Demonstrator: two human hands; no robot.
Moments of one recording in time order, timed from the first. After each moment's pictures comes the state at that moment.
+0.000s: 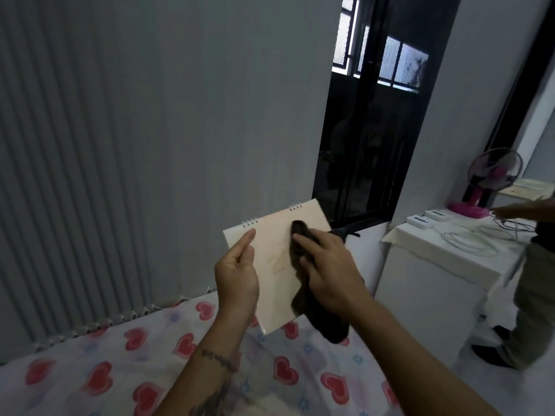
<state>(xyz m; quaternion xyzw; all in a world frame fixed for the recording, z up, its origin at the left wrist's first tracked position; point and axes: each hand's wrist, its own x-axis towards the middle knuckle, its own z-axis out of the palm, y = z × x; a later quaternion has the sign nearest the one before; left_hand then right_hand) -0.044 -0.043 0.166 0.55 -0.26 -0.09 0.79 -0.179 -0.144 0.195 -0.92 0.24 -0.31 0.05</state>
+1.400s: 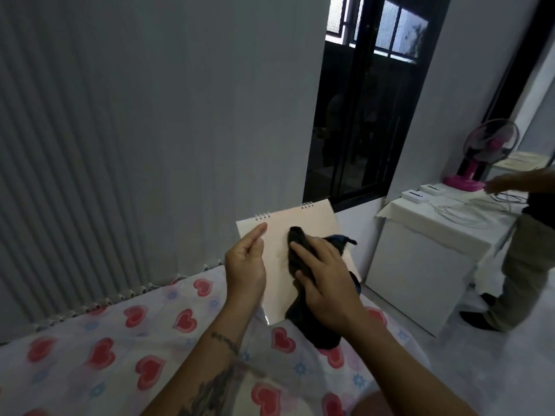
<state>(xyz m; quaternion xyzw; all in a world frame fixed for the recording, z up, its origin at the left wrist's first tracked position) -0.056 -0.056 0.132 0.55 -0.30 -0.13 0.77 -0.201 -0.122 0.136 -0.91 0.25 -0.32 0.12</state>
